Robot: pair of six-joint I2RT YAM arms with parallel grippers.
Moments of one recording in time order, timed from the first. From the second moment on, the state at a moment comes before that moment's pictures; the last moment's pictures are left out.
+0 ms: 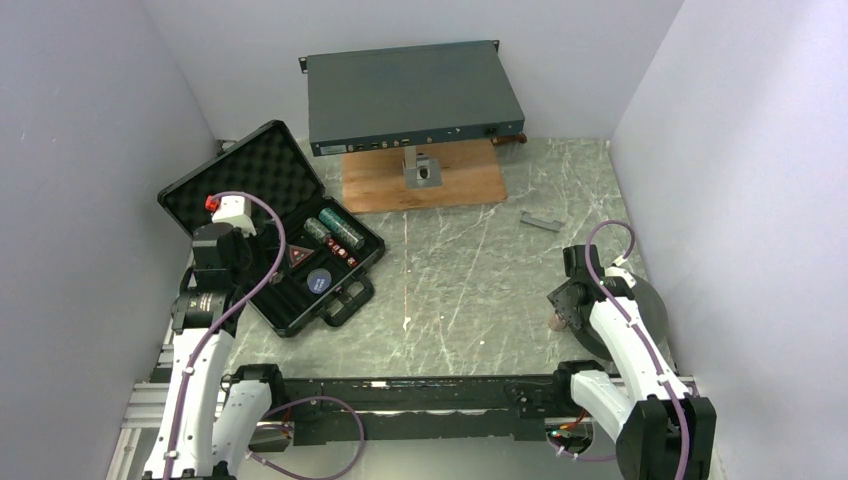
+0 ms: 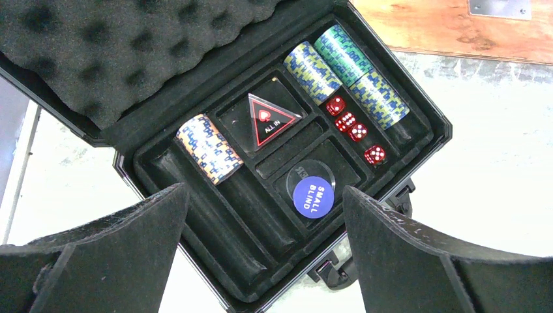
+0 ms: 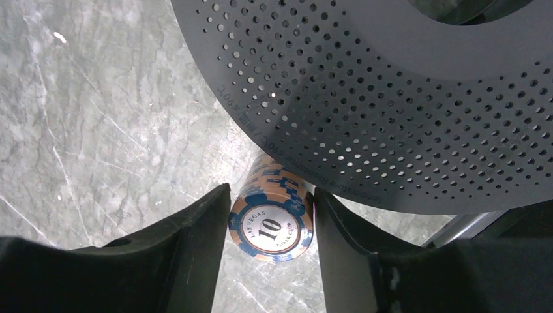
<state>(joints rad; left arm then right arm) 0.04 0.71 0.78 -0.59 0.00 -0.17 0.04 0.93 0.58 -0.86 0.33 1.02</state>
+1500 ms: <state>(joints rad) -0.03 0.70 0.74 -0.46 0.53 -0.07 0.13 1.02 0.75 -0.46 -0.48 0.65</state>
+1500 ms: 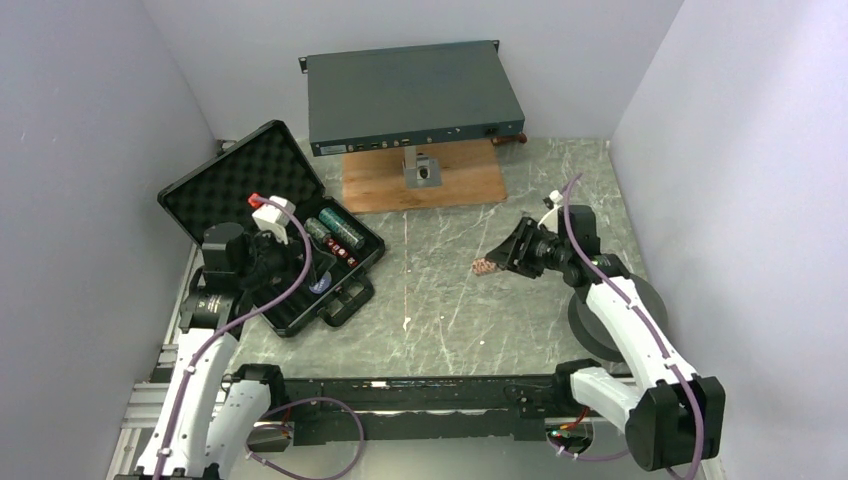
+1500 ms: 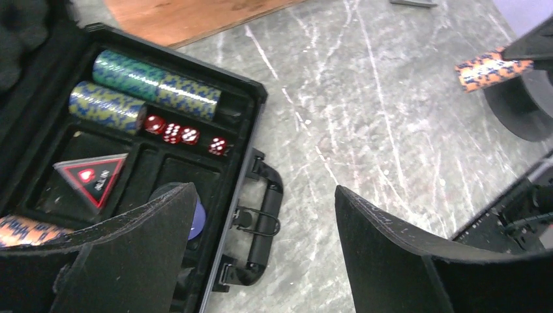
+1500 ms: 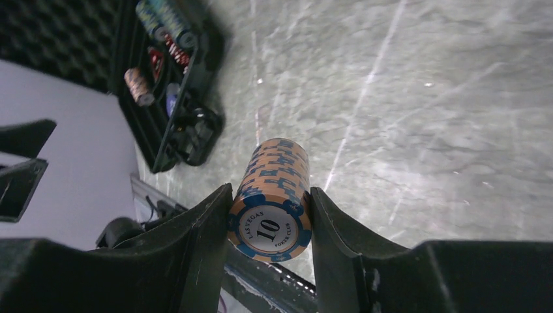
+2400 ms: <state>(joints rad) -0.26 0.71 0.64 -0.25 0.96 -0.06 0.50 1.26 0.84 -0.10 -0.69 0.67</state>
